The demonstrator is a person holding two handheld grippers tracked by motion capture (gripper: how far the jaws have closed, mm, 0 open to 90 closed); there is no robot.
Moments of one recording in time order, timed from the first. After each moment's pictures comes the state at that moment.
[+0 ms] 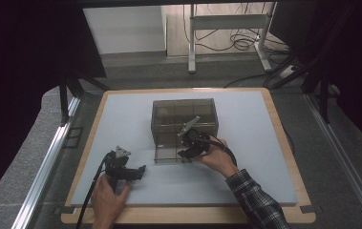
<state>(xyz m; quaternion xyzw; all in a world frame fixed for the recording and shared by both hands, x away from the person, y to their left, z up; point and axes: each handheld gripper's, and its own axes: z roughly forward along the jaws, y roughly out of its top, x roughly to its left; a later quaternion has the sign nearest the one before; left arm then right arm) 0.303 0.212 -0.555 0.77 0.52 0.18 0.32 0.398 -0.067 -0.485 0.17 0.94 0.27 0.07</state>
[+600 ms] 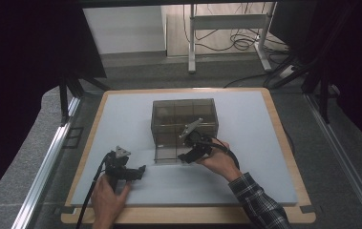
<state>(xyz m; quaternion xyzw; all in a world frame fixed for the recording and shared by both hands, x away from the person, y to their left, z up) 0.303 0.212 -0.555 0.77 0.52 0.18 0.32 0.387 -0.072 -0.480 0.18 0.94 0.29 0.07</state>
